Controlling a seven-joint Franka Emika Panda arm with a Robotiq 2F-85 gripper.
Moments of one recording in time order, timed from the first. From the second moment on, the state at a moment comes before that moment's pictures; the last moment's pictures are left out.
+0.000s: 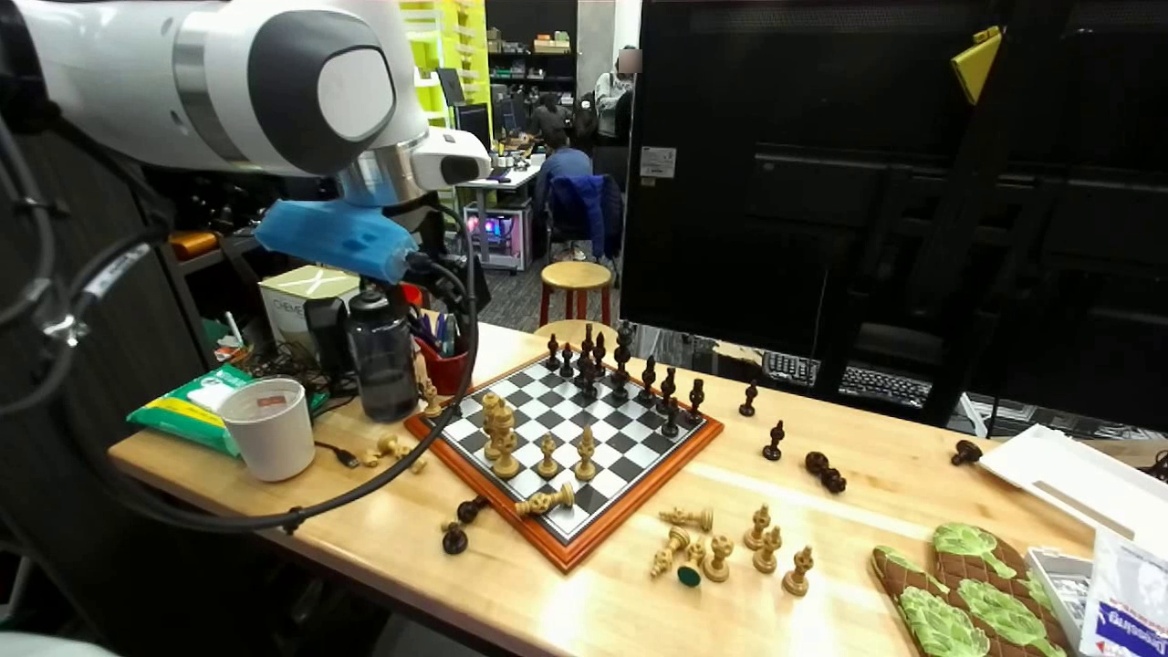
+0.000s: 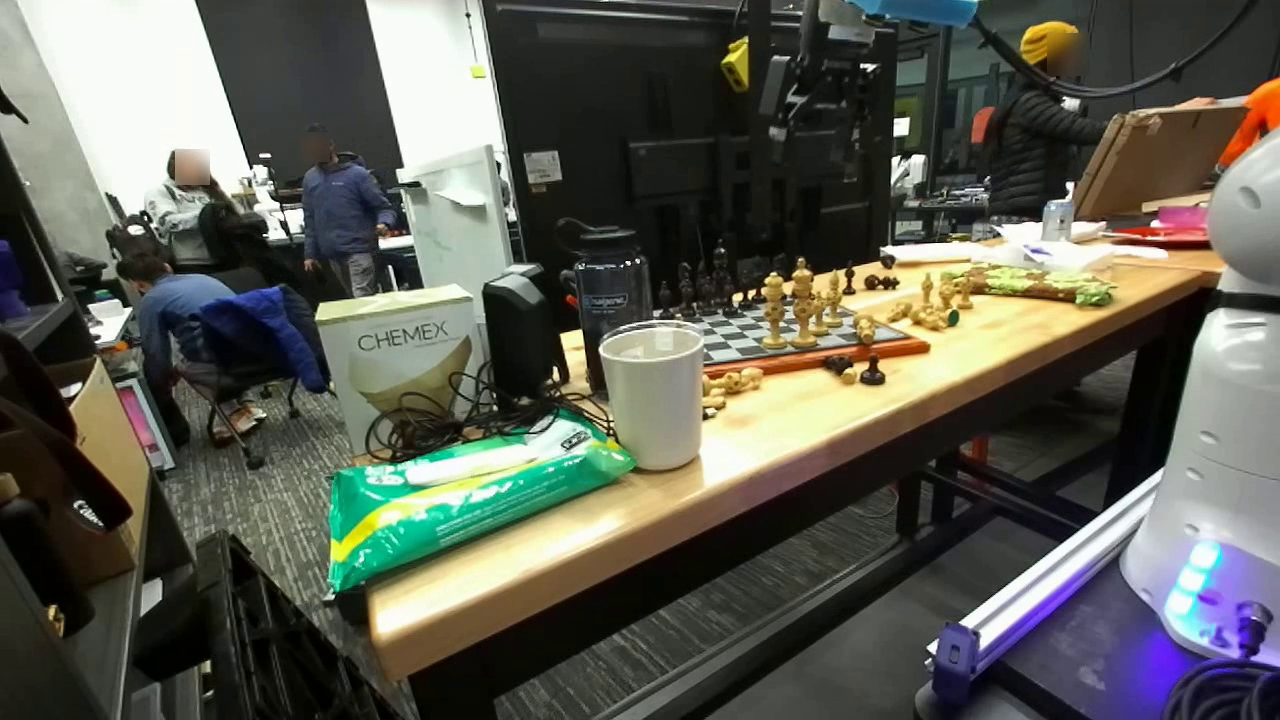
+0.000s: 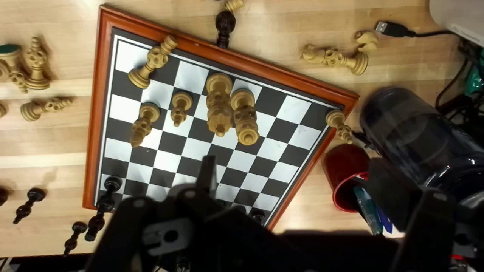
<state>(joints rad) 0.06 -0.72 0.14 -2.50 0.08 2.04 0.20</state>
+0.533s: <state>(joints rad) 0.06 -0.61 0.17 -2.48 0.08 2.11 0.23</state>
